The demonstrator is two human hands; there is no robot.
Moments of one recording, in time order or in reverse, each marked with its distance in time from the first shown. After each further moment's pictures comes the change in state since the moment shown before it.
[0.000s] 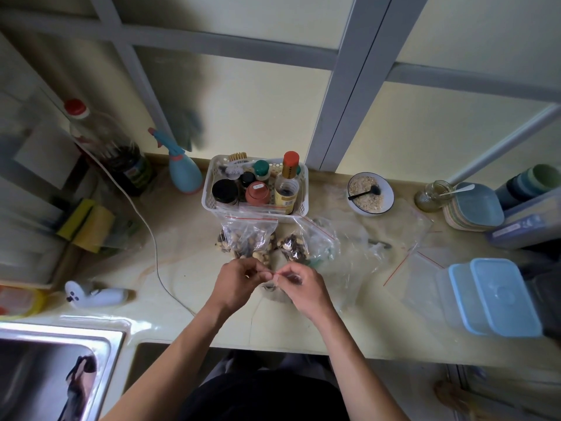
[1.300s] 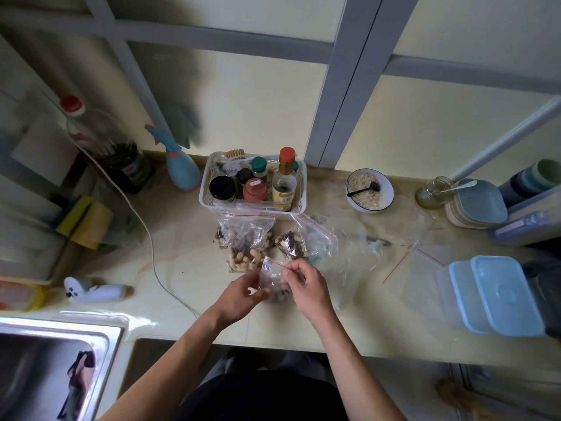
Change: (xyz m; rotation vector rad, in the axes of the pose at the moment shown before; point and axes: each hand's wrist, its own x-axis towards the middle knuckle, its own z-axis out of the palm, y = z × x) left_hand -0.010 -0.032 0.024 -0.052 -0.207 -0.074; right_hand -0.001 0.023 -0.001 0.139 0.099 0.077
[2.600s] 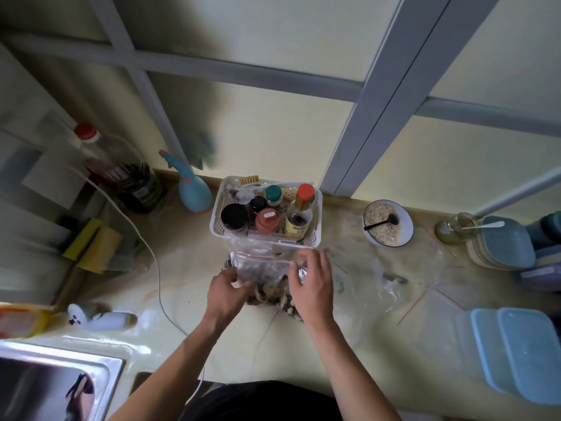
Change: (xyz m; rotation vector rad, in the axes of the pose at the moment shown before) left_hand 0.051 0.012 -0.054 0.025 0.494 -0.243; right_hand 0.079 -0.041 0.022 -0.489 0.391 -0.528
